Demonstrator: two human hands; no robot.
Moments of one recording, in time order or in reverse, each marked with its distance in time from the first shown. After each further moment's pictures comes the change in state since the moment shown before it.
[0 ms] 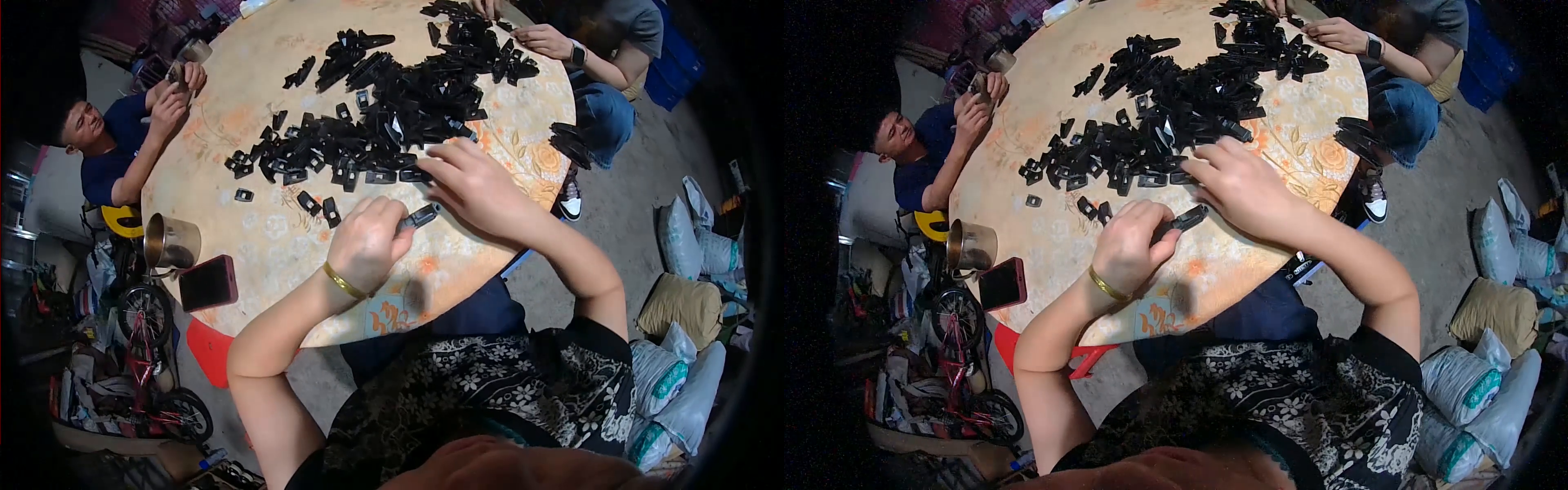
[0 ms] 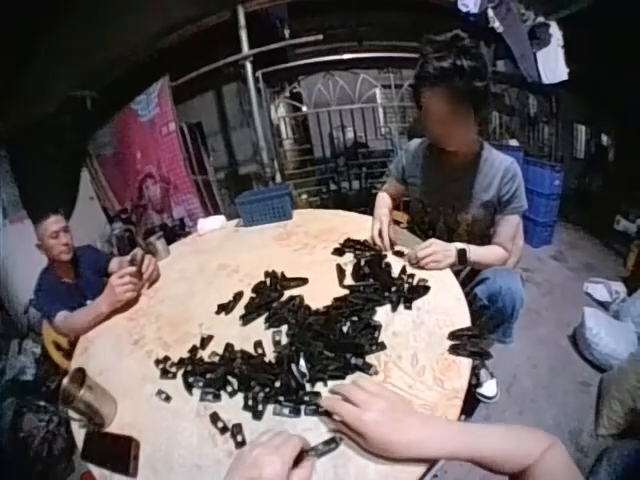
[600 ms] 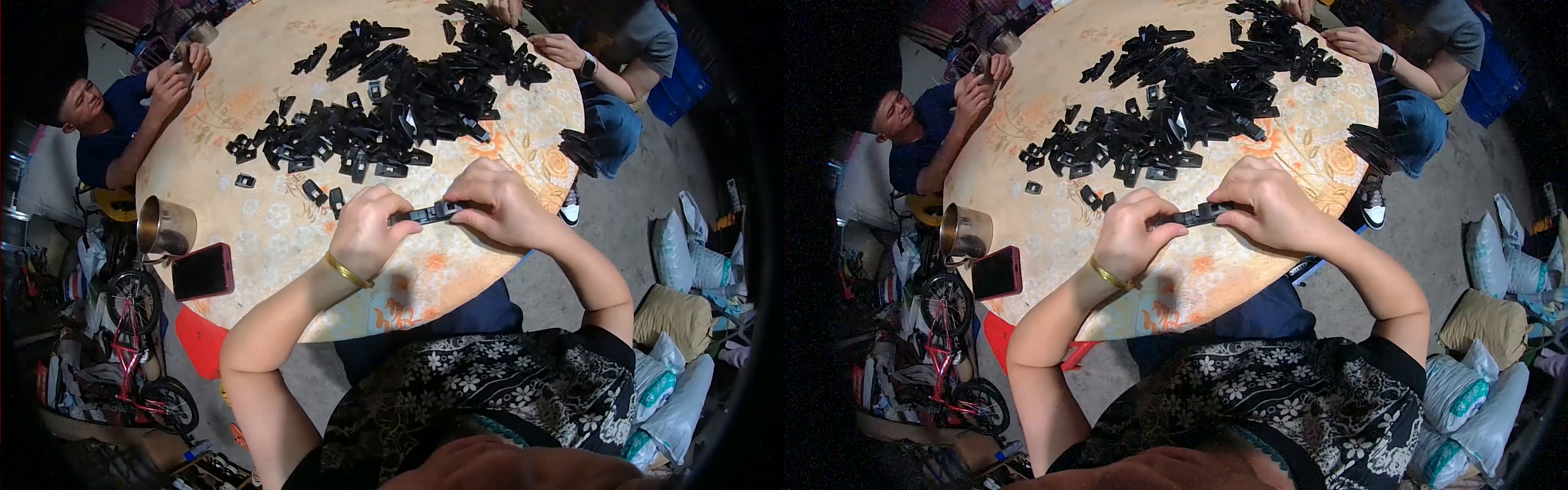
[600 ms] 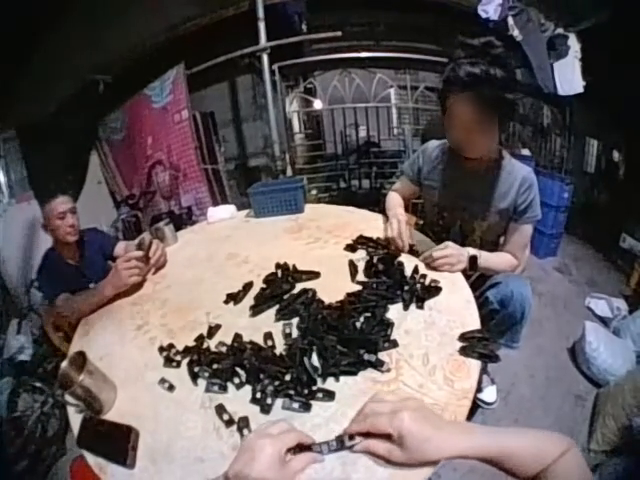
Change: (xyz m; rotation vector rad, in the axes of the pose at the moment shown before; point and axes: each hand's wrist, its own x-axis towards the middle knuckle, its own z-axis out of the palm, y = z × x) left_hand -0.008 -0.016 0.004 -0.191 0.014 -0.207; right_hand -0.015 0.000 -0.016 0.283 -0.258 0.073
